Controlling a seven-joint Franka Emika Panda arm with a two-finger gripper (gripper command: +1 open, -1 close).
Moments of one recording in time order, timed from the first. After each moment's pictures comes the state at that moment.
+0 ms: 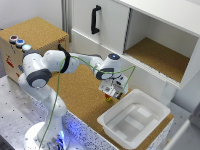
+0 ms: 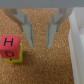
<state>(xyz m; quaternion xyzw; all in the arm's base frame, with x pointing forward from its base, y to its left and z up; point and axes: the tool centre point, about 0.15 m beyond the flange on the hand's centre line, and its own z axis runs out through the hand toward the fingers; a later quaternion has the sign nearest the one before) 0.365 -0.222 0.278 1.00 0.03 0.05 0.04</state>
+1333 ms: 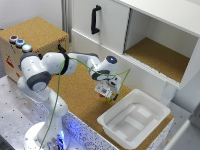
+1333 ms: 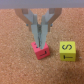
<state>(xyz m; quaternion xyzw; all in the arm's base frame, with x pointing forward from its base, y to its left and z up) 0.342 -0.120 0.293 0.99 0.12 0.07 -0.08</state>
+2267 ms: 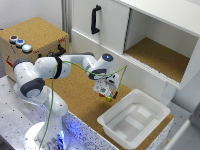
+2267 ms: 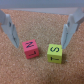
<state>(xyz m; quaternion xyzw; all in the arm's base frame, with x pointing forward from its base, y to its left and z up) 0.340 -0.148 0.297 0.98 0.16 0.09 -0.04</state>
